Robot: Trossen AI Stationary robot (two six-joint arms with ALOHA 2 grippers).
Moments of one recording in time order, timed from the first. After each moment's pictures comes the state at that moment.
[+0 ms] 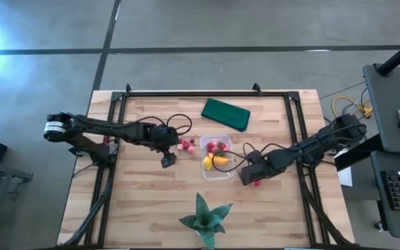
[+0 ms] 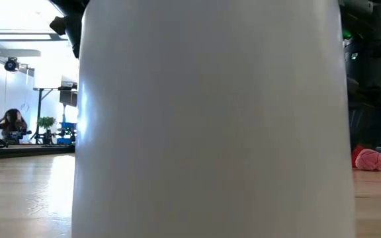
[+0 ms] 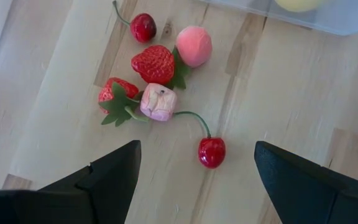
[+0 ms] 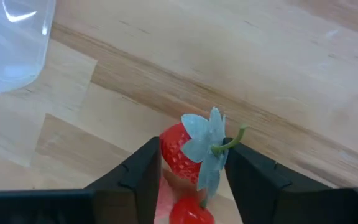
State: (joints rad) left arm 0.08 1.37 0.85 -0.57 -0.08 -0.23; right arm 0.33 1.51 0.75 -0.66 0.11 1.47
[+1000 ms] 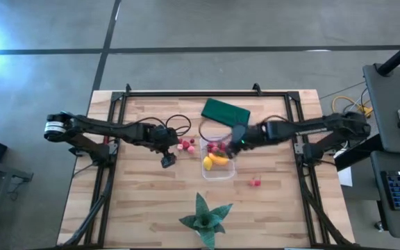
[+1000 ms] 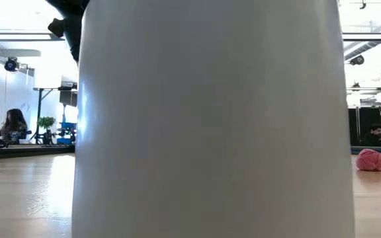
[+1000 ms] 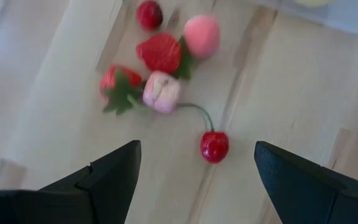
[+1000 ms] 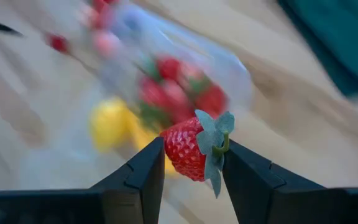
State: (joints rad) left arm 0.08 1.37 0.83 -0.57 -0.08 -0.28; right arm 0.00 1.42 0.99 -0.58 0.18 0.89
